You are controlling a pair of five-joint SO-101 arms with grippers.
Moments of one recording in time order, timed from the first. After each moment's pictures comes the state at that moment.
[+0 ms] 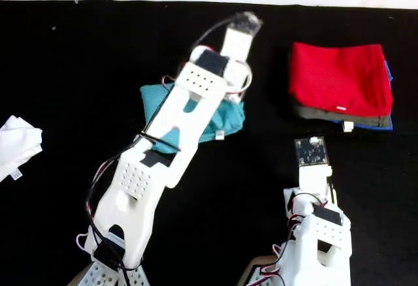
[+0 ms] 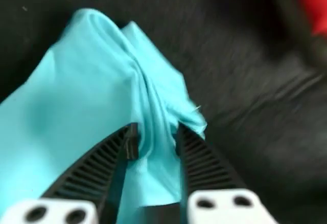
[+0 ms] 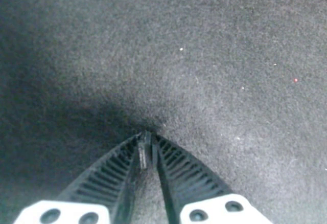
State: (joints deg) left arm 22.9 45.4 -55.2 76.0 -10.0; right arm 13.8 -48.4 89.5 29.8 26.9
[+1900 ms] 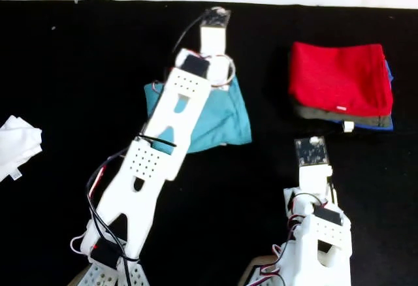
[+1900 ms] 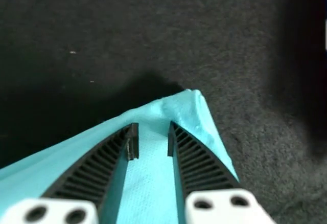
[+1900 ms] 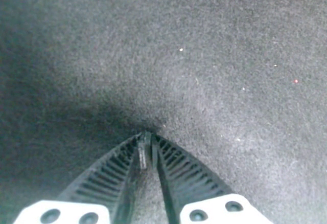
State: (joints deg) left arm 16.0 70.5 -78.5 68.4 -4.5; right arm 13.8 -48.4 89.5 29.1 26.9
